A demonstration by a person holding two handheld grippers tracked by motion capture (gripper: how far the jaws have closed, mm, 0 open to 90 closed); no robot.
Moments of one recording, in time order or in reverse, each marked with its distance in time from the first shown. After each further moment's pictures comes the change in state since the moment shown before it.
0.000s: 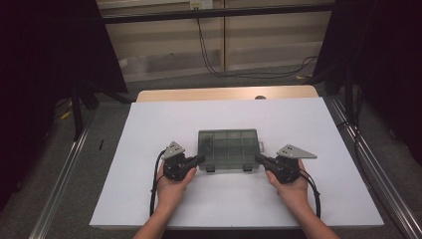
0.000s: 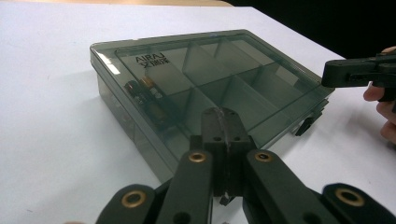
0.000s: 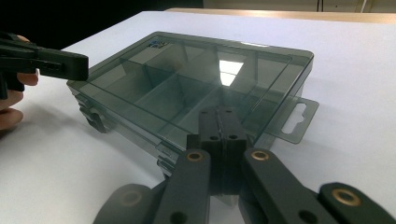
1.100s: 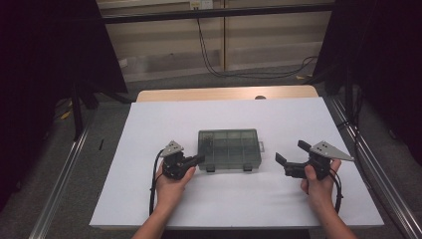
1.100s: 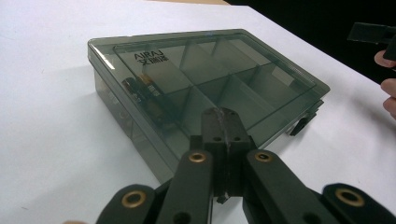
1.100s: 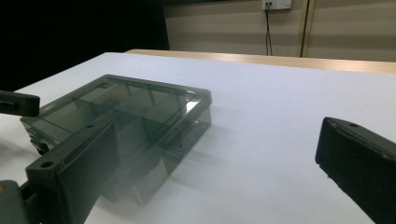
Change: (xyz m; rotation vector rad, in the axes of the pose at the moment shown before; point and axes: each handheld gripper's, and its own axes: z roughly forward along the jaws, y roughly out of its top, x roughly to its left) left arm 0.005 0.002 -0.001 0.016 -0.034 -0.029; right arm -0.048 0.005 -0.054 -0.150 -0.129 0.005
